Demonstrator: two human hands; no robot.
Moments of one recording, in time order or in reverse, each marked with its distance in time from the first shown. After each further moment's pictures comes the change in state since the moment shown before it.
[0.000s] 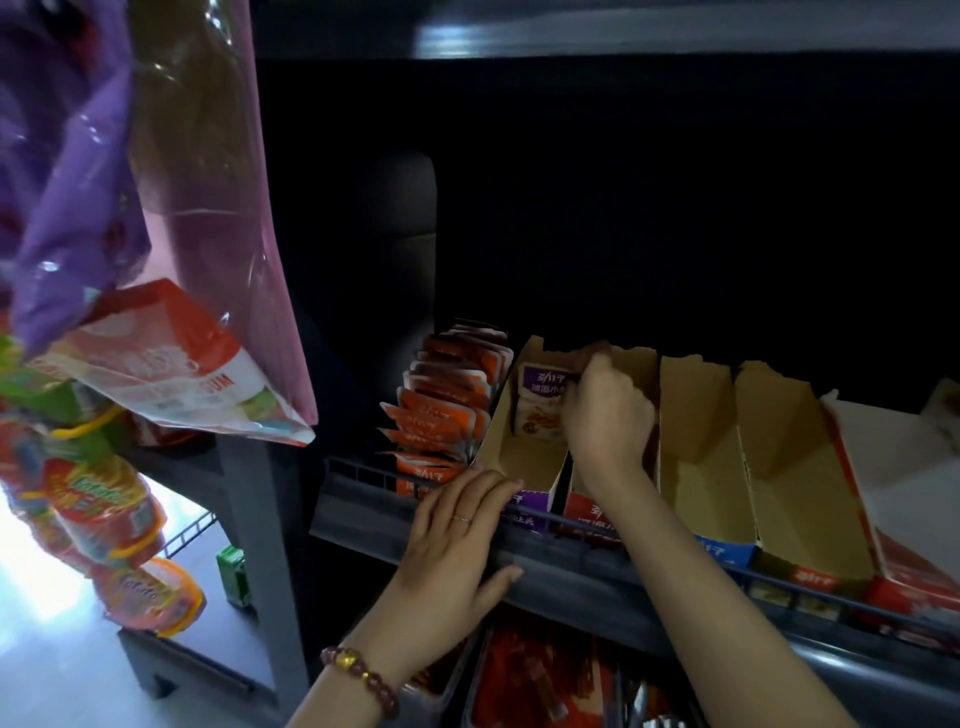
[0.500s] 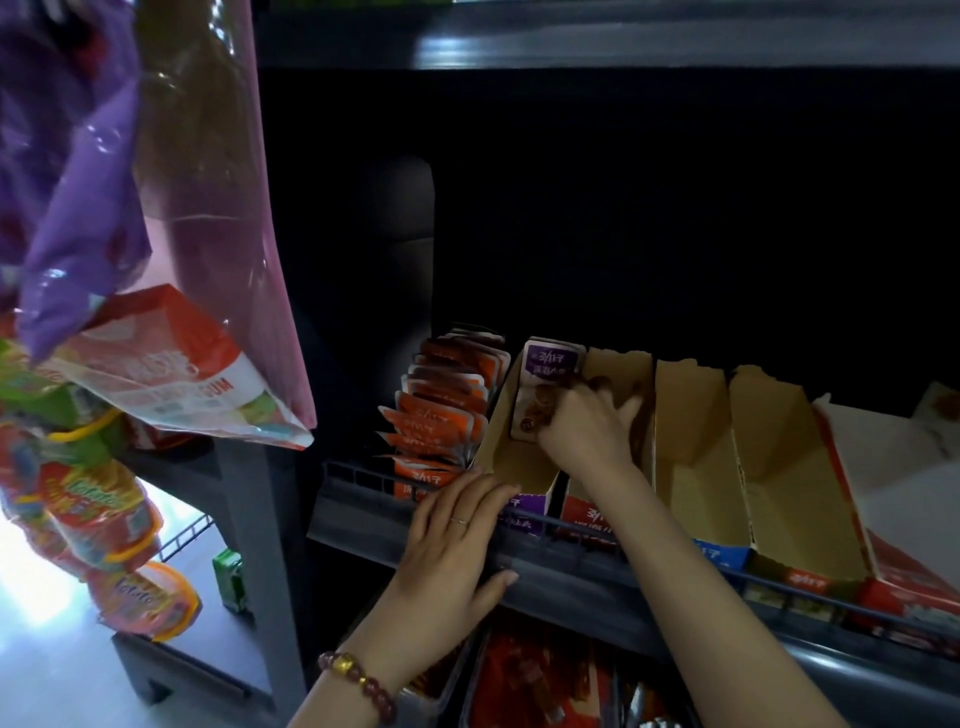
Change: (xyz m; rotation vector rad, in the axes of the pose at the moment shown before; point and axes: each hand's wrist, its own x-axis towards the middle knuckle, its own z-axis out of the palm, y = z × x) left_hand 0.000 0.003 -0.001 -0.010 0.011 0.013; right_hand 0.000 -0.004 -0.005 -0.062 -0.416 -0.068
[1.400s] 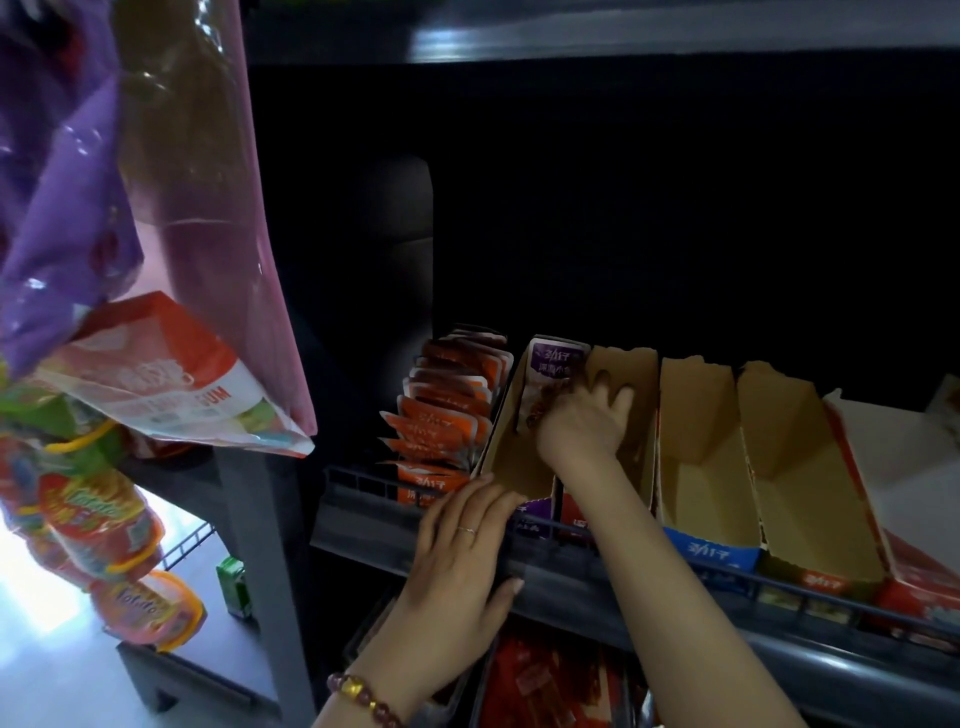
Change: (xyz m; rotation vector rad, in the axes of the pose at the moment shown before) left_hand -0.004 -0.001 0.009 0.024 0.071 0.019; right_hand 0.008 -0.020 0.000 -0.340 -0.138 0.100
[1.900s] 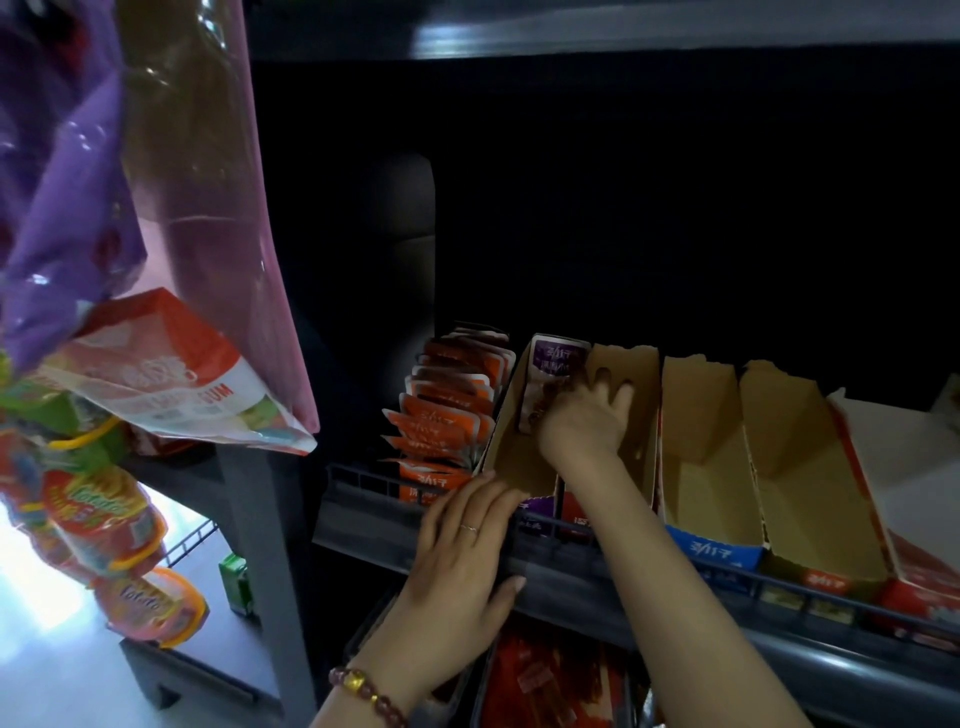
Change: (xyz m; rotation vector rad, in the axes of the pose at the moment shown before) left_hand 0.002 0.001 -0.006 -0.033 -0.055 -0.027; right_hand -0.001 -0.001 -0.002 -0.006 -0.027 -0.020
